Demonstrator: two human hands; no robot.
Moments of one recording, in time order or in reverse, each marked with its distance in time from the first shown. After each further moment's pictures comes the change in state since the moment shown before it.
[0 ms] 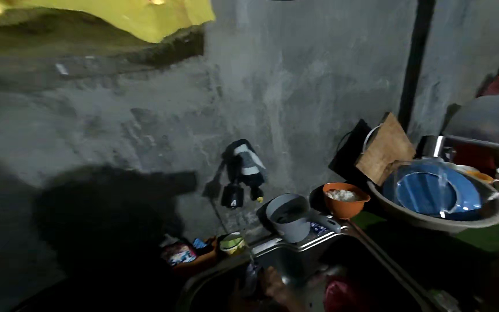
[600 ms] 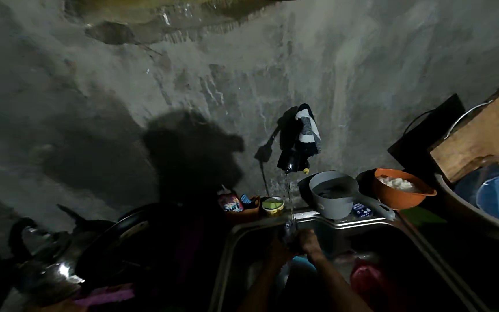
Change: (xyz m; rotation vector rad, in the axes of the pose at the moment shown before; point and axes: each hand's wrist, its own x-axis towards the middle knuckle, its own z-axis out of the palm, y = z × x) left_hand -0.018 0.064 -0.025 0.090 -0.080 -0.233; right_hand 0.029 0.005 0.003 0.186 0.144 0.148
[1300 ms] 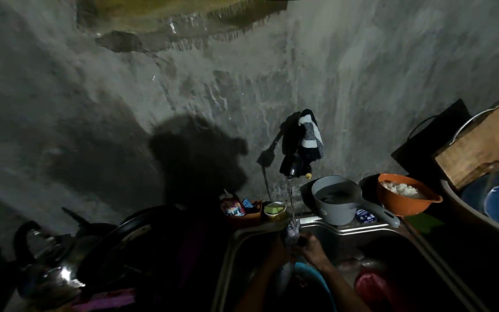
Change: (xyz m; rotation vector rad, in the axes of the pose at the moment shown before) left_hand 0.019 -0.001 -0.013 -0.078 -0.076 0.145; right_hand 0.018 0.028 -0.007 -0.019 -0.045 -0.377
